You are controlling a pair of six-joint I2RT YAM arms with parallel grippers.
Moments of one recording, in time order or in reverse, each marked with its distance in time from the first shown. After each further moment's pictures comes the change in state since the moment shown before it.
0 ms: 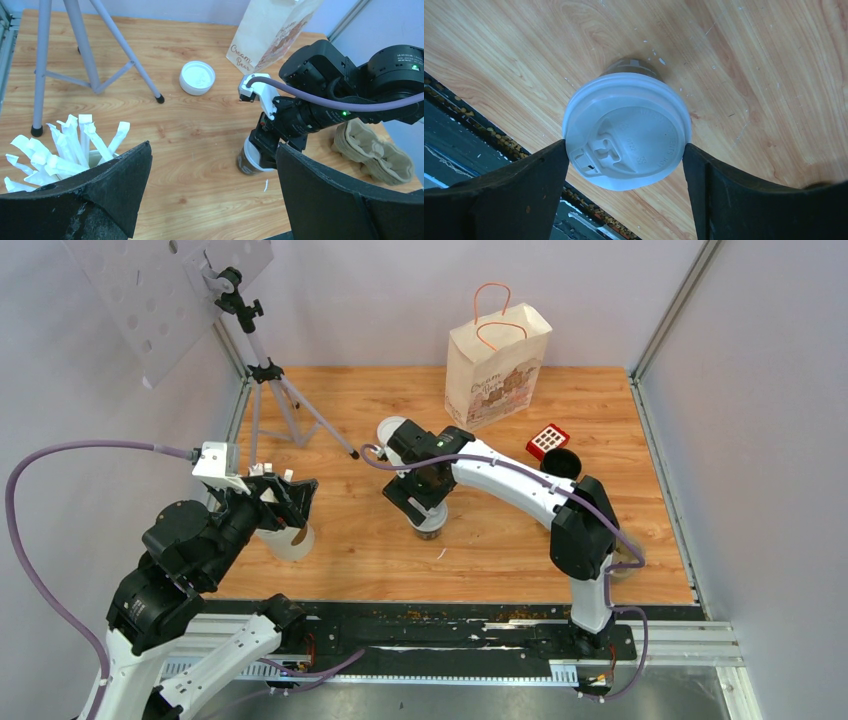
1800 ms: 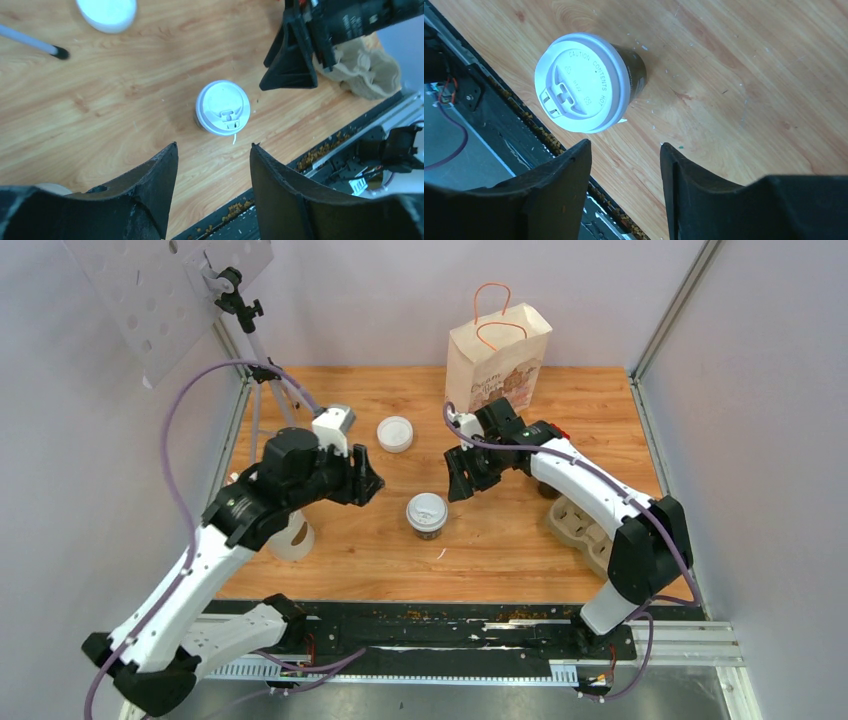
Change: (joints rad) left arm 0.000 0.382 0.016 0.057 0.338 0.003; right arm -0.320 -0.324 -0.363 0.248 -0.367 0.063
